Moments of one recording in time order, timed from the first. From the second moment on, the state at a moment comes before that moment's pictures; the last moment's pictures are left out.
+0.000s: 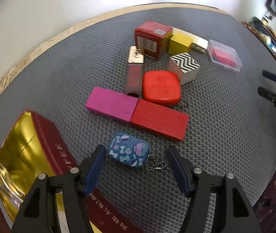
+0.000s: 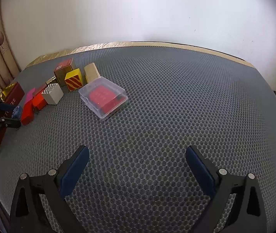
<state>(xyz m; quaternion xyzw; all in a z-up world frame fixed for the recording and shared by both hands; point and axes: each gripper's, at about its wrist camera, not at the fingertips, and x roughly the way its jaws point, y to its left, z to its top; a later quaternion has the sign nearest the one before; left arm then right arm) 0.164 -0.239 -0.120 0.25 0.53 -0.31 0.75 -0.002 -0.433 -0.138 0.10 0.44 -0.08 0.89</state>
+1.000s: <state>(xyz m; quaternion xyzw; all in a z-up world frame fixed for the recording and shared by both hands) 0.125 -0.091 -0.005 0.06 0.48 -0.16 0.86 0.003 -0.434 -0.143 0.10 0.45 -0.07 0.88</state>
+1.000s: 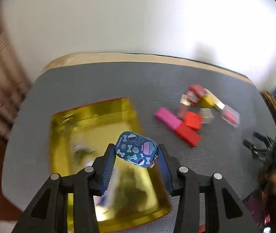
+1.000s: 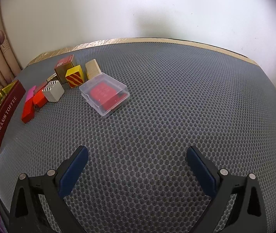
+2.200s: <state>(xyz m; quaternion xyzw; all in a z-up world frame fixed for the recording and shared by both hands) 0.252 -0.094 -0.105 0.02 0.55 -0.03 0.84 0.015 -0.424 -0.148 0.09 0.47 -0.06 0.88</state>
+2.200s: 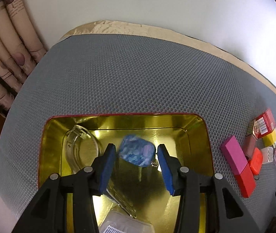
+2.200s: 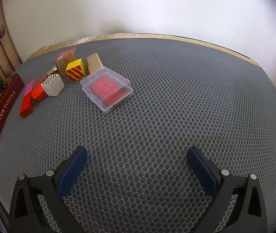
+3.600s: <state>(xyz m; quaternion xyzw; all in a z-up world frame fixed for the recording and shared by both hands) 0.015 -0.038 -0.052 -0.08 0.42 0.00 0.90 0.099 -0.291 -0.029 0.09 0.48 0.26 0.83</state>
